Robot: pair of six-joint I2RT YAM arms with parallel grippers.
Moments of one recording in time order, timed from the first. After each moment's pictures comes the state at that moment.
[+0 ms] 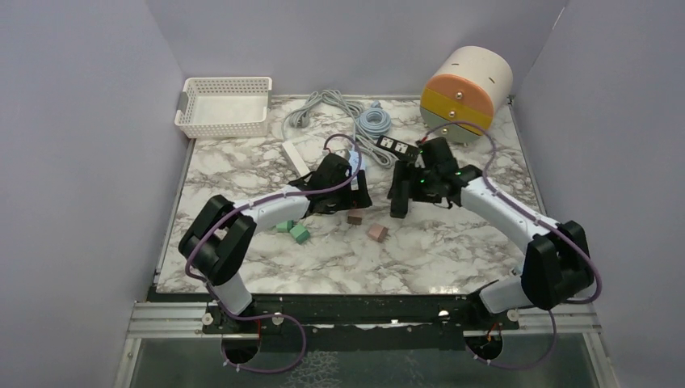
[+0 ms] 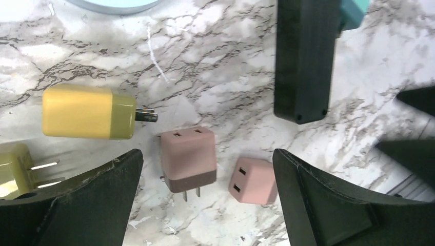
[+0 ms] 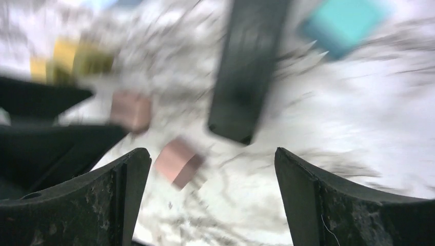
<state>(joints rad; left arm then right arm) -0.69 1.69 1.00 -0.11 0.08 -0.69 0.52 1.46 1.01 -0.51 -0.07 0.46</state>
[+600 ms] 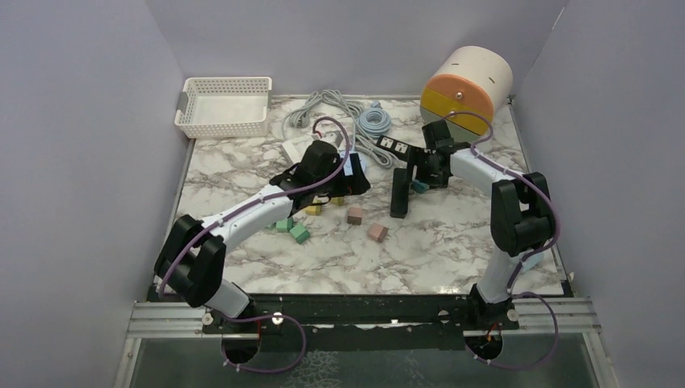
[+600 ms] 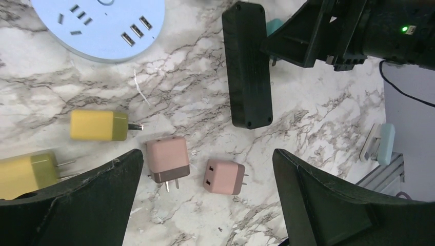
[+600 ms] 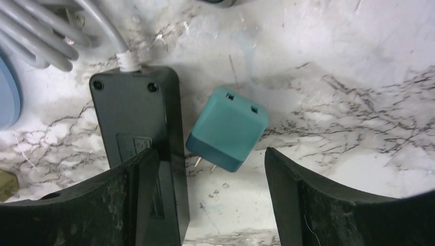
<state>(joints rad) -0.67 1.51 1.03 -0.14 0.07 -0.67 0.27 1.81 1.22 -0.50 0.04 0.41</state>
